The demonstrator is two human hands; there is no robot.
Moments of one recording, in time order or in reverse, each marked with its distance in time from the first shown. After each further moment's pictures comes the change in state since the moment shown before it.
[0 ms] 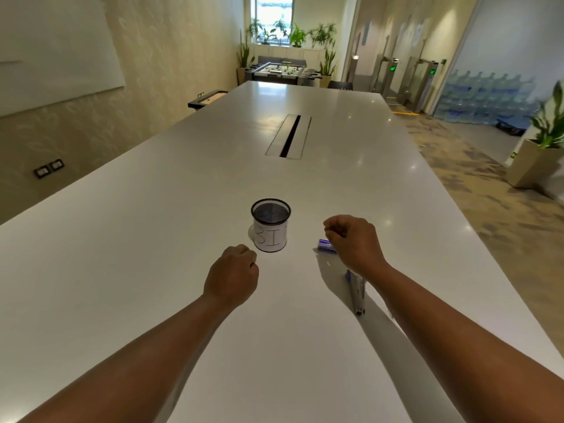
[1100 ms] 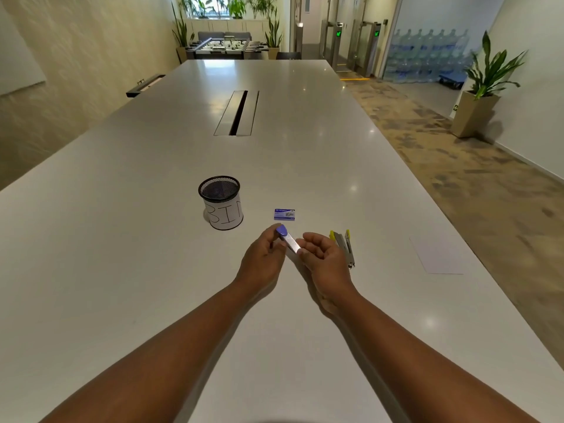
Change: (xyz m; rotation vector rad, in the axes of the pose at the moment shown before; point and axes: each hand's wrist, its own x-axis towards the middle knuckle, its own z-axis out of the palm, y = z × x) left_hand -0.019 0.107 0.062 -0.840 -0.287 -0.102; right_hand -0.116 0.050 0.022 0.862 0.134 0.454
